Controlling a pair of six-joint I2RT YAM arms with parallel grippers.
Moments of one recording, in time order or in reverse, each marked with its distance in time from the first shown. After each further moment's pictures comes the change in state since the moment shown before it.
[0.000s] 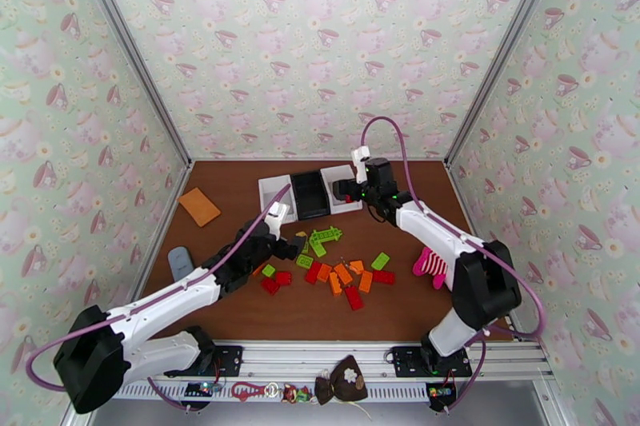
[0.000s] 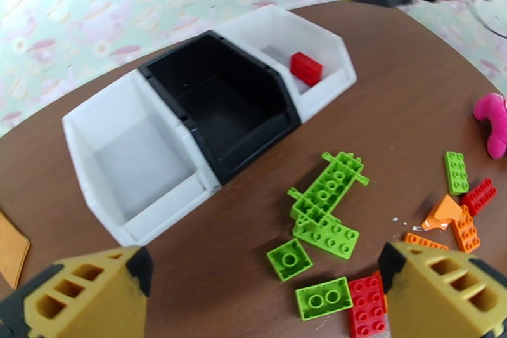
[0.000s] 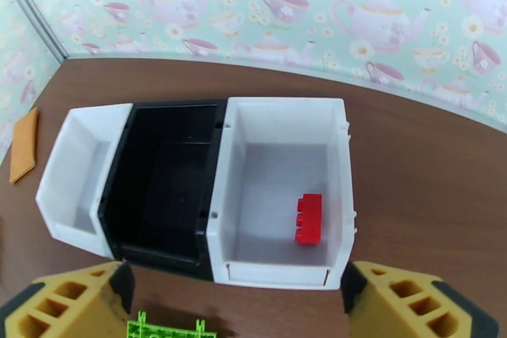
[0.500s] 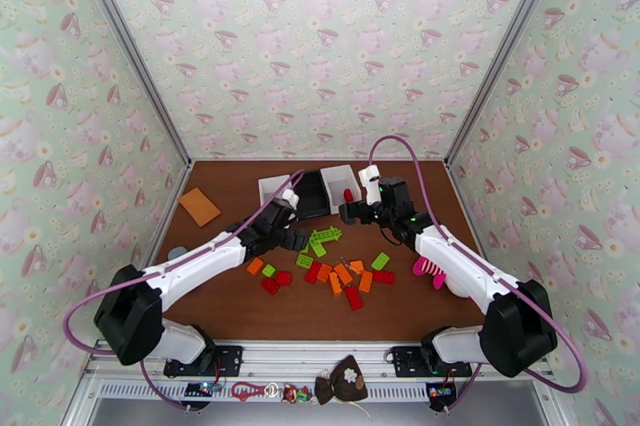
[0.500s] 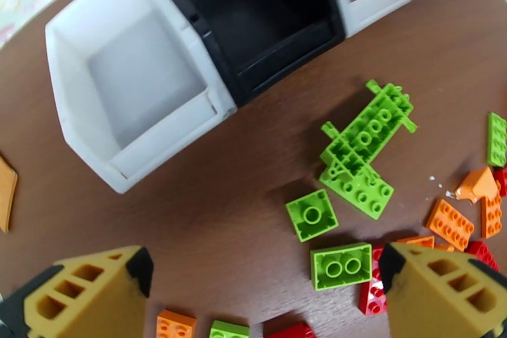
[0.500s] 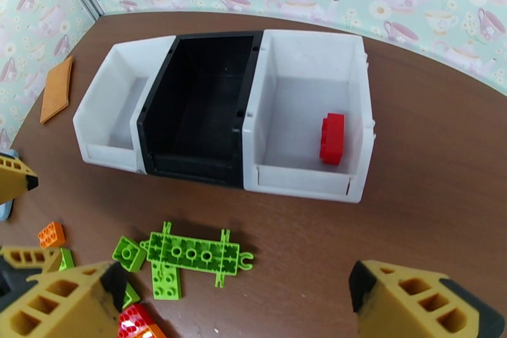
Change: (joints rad) left arm 0.018 0.336 0.372 -0.491 -0.015 -0.197; right arm 0.000 -0.232 -0.198 -0.110 -0.086 -0.018
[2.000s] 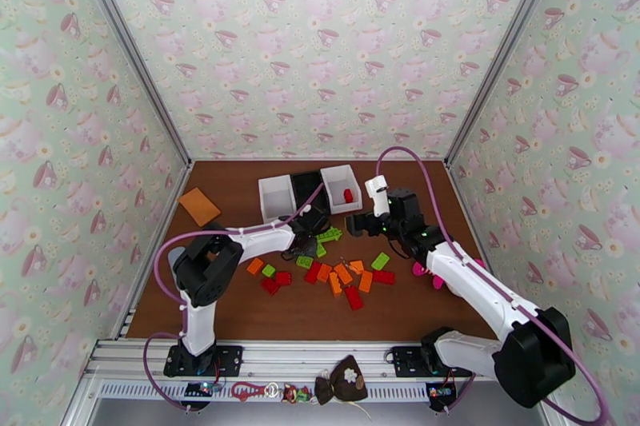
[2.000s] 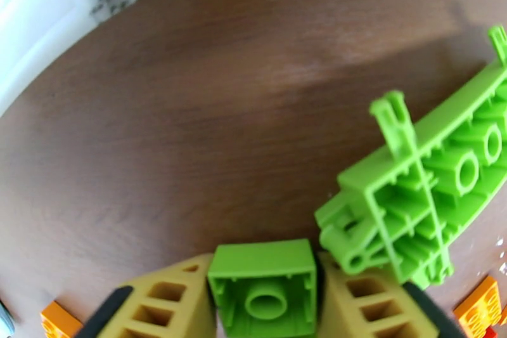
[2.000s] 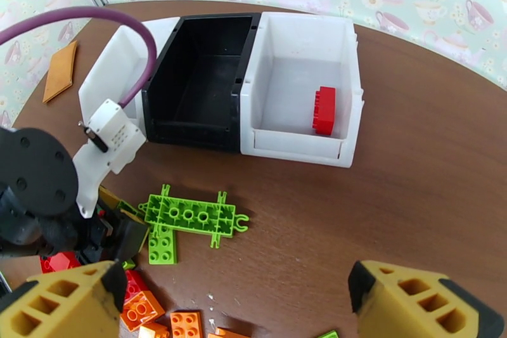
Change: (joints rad) left arm -0.069 0.460 0.222 -0.092 -0.035 -0.270; right arm 0.000 -0.153 -0.119 -0.028 0.005 -0.034
